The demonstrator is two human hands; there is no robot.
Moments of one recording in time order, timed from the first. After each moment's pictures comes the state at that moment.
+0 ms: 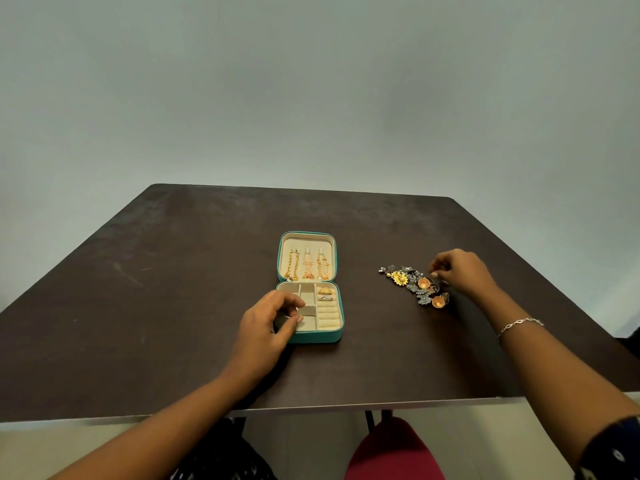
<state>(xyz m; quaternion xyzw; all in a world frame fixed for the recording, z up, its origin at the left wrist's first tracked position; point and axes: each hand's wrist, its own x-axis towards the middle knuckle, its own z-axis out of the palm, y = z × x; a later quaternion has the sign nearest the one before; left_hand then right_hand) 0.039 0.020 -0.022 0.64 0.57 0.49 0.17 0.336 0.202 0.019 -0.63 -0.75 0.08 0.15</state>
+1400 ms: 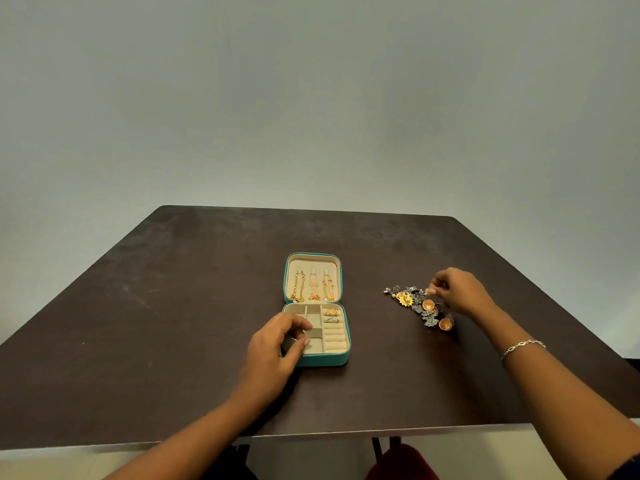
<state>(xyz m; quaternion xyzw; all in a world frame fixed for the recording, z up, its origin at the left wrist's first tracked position) 0.038 0.021 -0.025 0.64 0.56 0.49 0.17 0.322 0.201 0.022 -0.62 -0.76 0.10 0.16</state>
